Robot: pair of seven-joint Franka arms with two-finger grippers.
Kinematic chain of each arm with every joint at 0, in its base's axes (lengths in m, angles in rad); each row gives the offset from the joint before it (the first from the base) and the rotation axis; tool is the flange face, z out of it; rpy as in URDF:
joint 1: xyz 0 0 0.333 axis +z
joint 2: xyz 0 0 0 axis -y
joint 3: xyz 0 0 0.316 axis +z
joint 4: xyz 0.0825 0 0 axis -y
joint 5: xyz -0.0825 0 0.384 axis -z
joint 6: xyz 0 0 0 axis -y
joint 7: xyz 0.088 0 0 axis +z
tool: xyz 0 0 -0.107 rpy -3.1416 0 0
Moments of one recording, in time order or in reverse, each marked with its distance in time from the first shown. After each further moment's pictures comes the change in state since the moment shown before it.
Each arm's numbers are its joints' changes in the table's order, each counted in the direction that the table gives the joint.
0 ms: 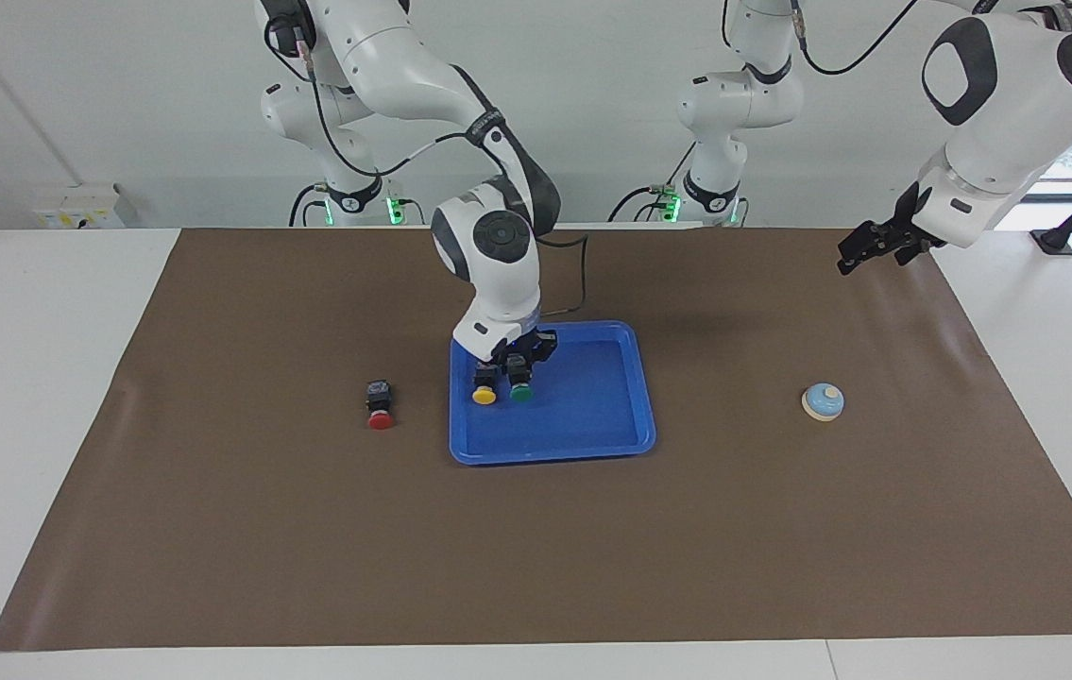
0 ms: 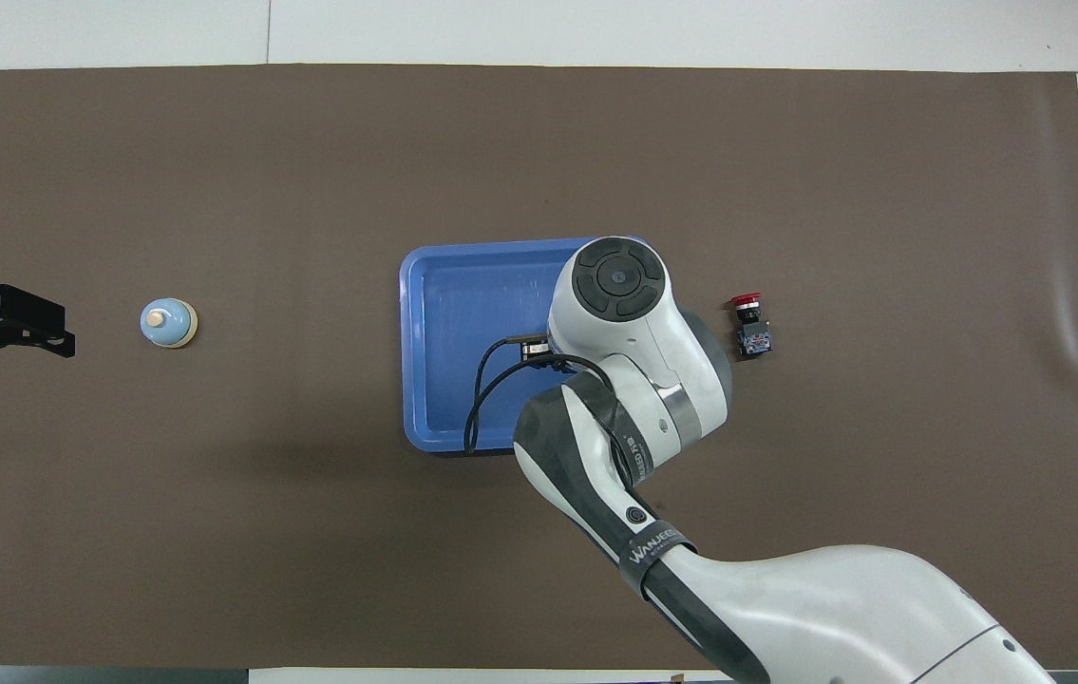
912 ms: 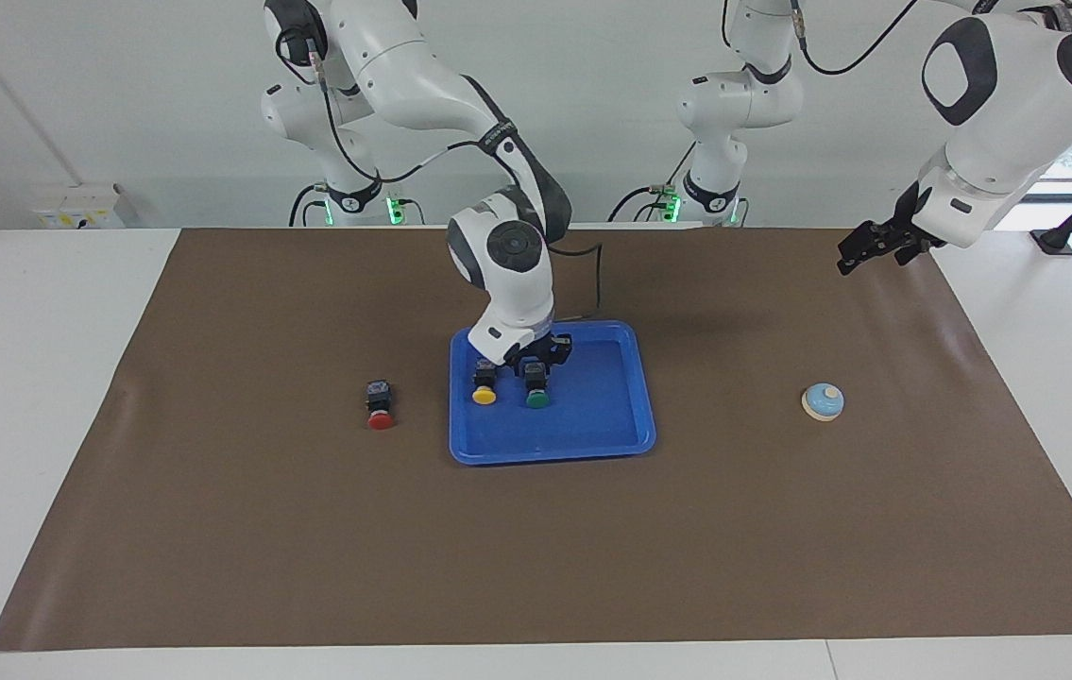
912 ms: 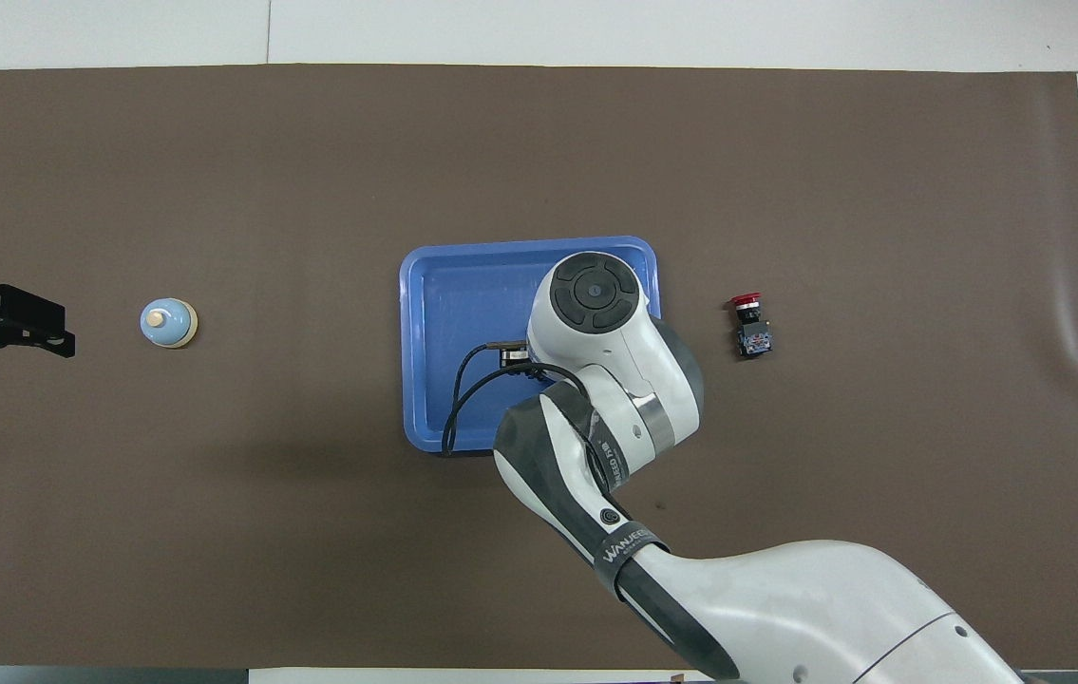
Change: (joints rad) left arm 0.000 0.000 0.000 0.000 0.000 0.000 0.000; right arm 0.030 -0.027 -0.001 0.005 -0.011 0.012 -0.059
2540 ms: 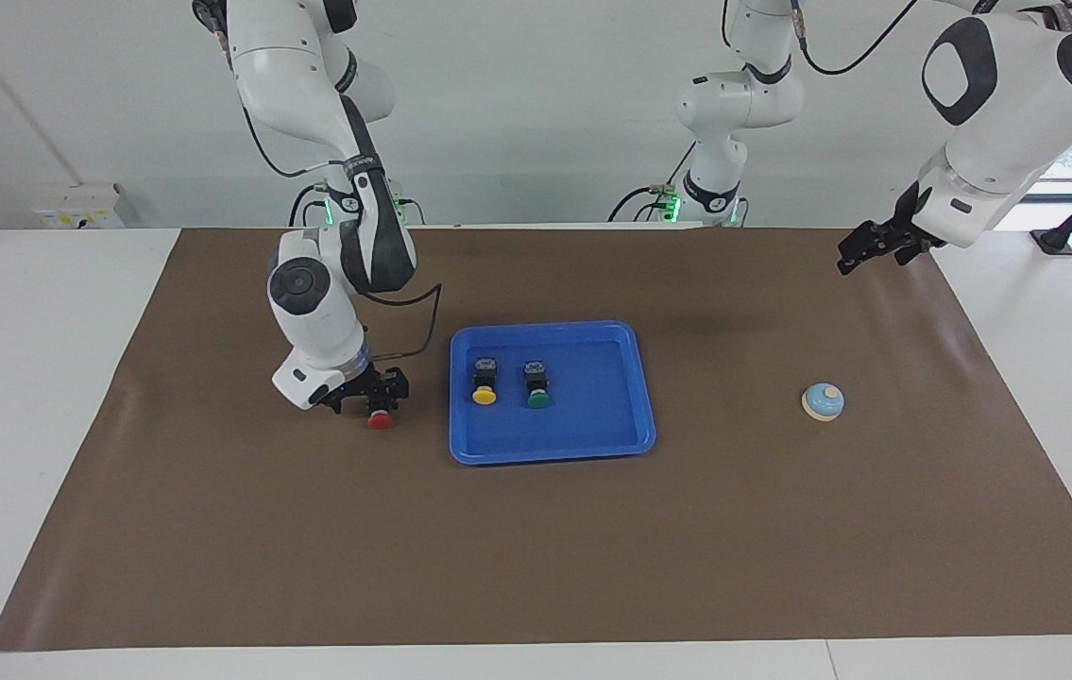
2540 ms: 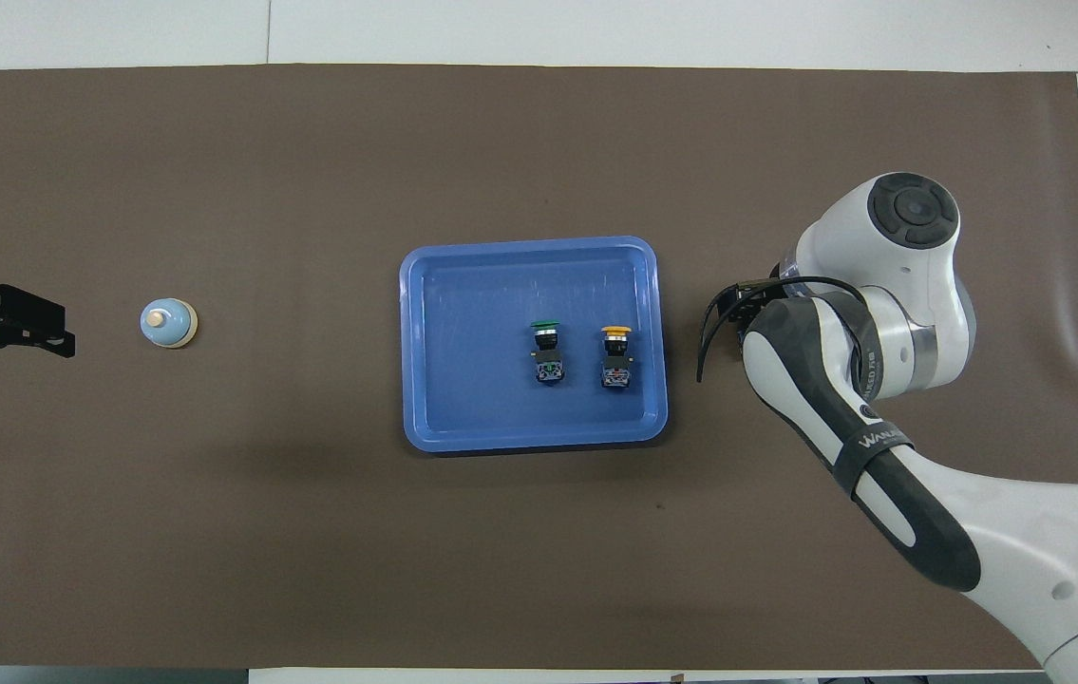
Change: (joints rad) left arm 0.000 0.000 0.000 0.000 0.000 0.000 0.000; right arm -0.396 0.119 -0.025 -0.173 0.113 0.039 0.427
